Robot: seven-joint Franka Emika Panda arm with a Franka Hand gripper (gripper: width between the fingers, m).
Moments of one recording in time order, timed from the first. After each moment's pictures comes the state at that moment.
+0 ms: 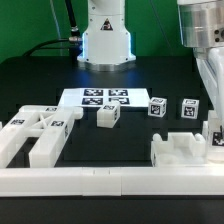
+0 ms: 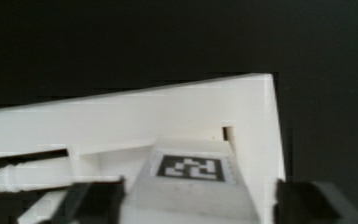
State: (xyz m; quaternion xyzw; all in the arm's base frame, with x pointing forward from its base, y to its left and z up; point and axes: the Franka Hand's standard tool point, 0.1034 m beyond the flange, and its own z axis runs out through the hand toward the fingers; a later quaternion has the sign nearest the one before) arm 0.659 0.121 0.074 -0.66 0.74 0.06 0.08
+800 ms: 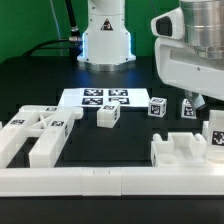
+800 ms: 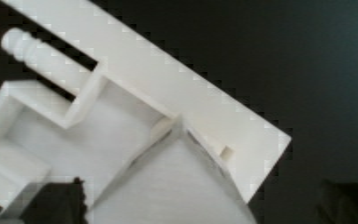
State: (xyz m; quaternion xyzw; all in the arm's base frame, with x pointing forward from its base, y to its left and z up) arm 0.661 0.120 0.080 -0.88 0.47 0.06 0.08
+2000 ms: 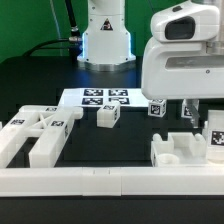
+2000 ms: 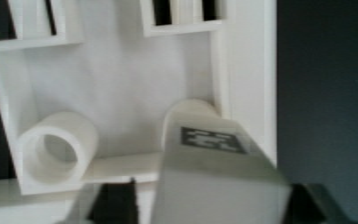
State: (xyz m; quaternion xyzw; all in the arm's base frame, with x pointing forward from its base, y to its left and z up) arm 0.654 0.114 0.078 -1.00 0.07 0.02 0.03
